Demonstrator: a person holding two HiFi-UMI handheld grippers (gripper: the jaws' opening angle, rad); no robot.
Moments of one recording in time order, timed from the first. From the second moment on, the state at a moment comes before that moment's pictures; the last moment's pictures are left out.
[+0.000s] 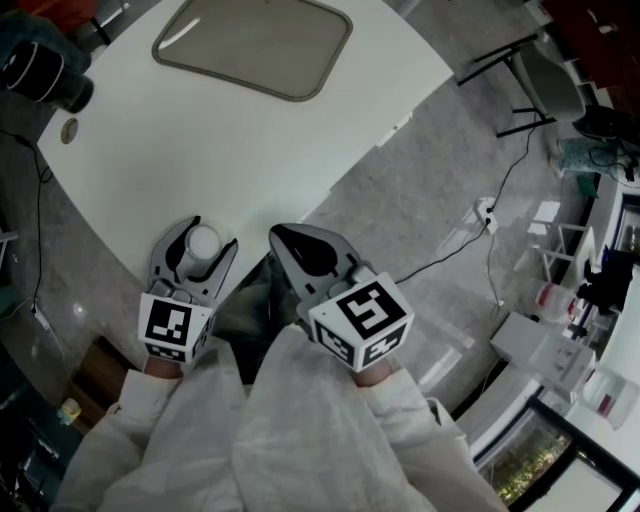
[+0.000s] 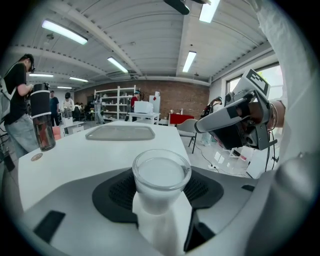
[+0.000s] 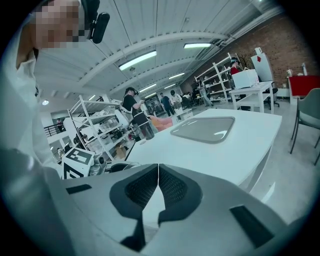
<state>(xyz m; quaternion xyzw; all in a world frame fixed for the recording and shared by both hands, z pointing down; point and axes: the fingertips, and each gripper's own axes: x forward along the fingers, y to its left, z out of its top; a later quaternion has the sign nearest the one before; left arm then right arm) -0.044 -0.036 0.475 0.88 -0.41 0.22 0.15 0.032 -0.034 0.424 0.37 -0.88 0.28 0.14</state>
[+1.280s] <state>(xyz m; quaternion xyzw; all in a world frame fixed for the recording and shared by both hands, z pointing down) -0.057 -0.048 0.363 0.90 -0.39 0.17 0.08 0.004 -0.045 0.337 0.41 -0.89 0.17 0.07</state>
